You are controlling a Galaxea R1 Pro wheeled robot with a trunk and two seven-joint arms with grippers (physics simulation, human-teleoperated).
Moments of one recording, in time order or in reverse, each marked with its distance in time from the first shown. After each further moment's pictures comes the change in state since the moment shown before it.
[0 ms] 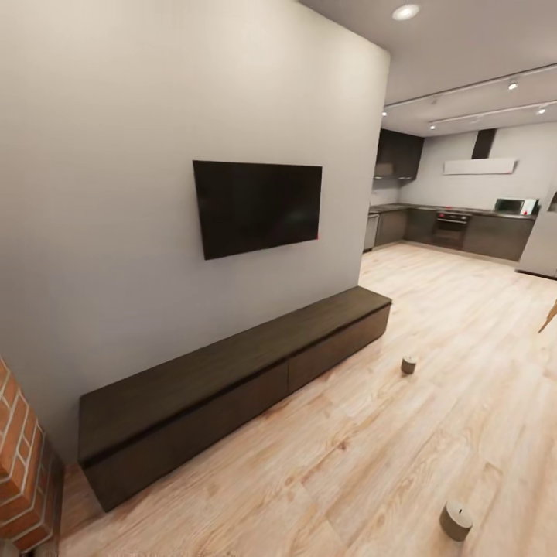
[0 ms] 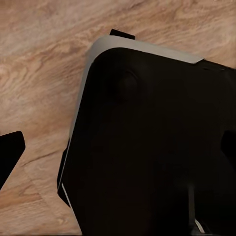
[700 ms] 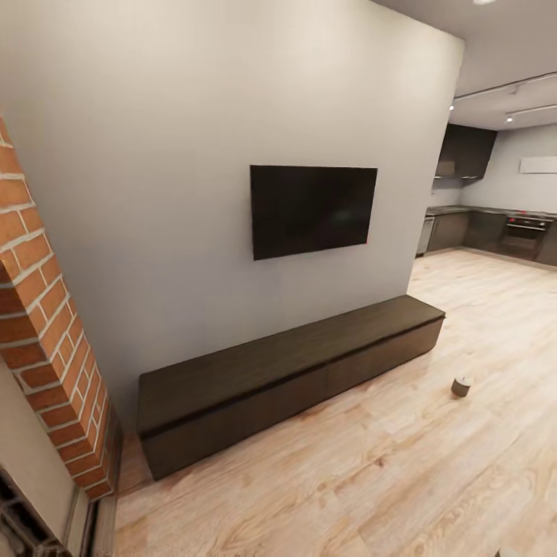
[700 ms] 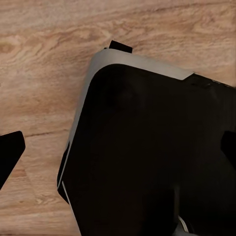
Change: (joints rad) left arm -0.047 0.013 0.000 -0.016 0.039 0.062 -0.002; right arm -0.182 0.000 0.002 -0.019 0.068 0.067 0.004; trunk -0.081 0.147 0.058
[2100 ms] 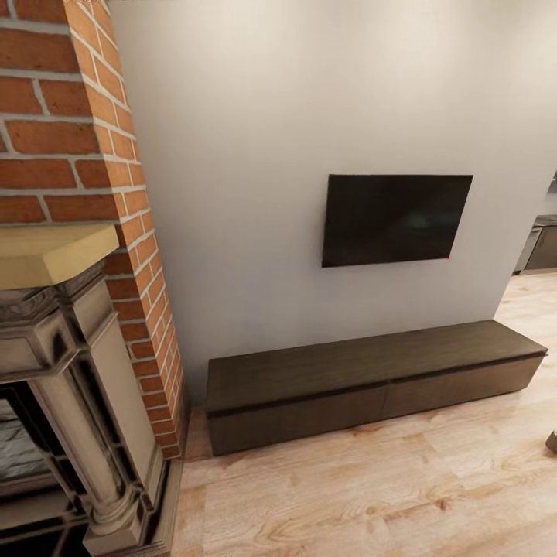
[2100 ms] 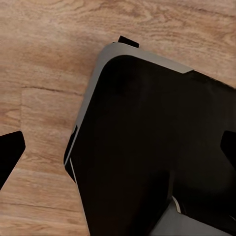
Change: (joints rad) left arm -0.001 0.011 0.001 0.011 0.061 -0.006 0.001; right arm -0.010 0.001 -0.001 0.006 0.055 0.000 -0.009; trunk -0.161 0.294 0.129
